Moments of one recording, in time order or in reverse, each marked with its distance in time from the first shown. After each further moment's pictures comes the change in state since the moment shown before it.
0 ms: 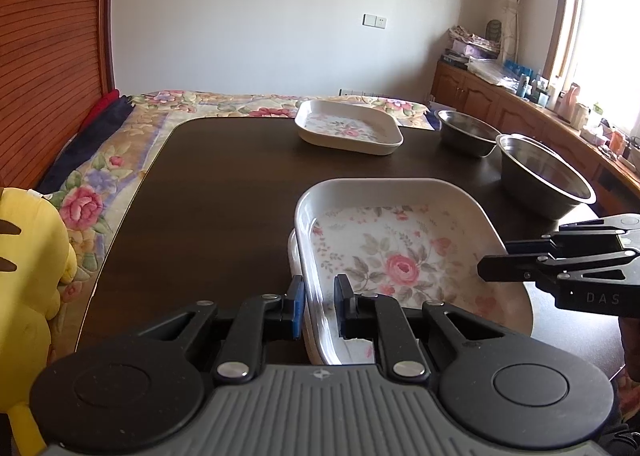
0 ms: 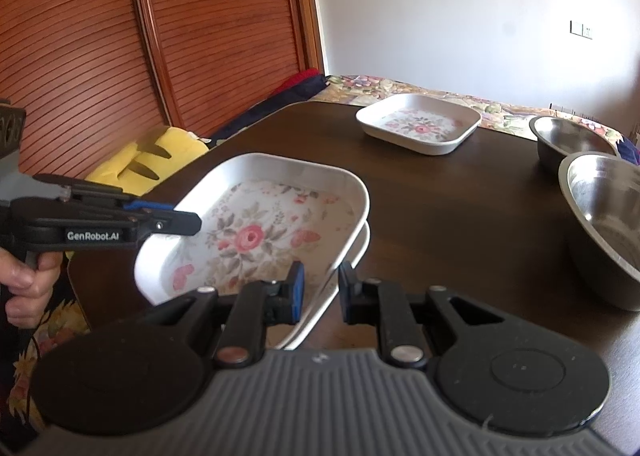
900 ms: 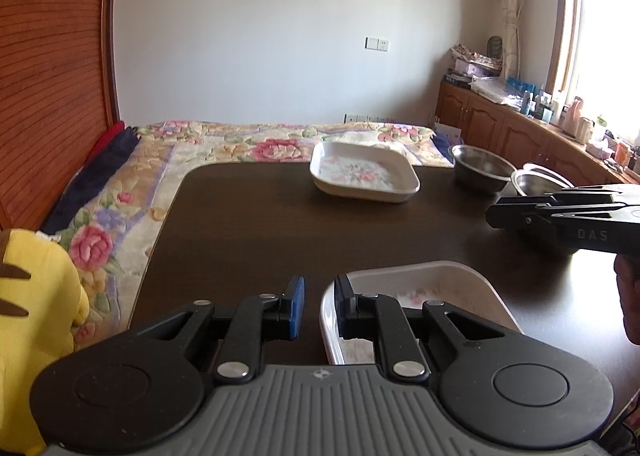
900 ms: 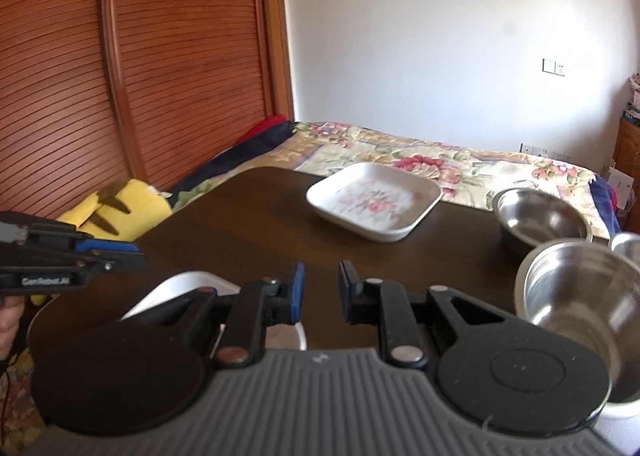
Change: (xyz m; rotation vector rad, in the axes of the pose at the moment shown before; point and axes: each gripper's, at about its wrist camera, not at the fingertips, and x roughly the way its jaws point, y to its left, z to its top) left arm 0.005 0.016 0.037 0.030 -0.078 0.018; right arm 0.009 -0.028 0.052 -0.006 -0.131 -0.100
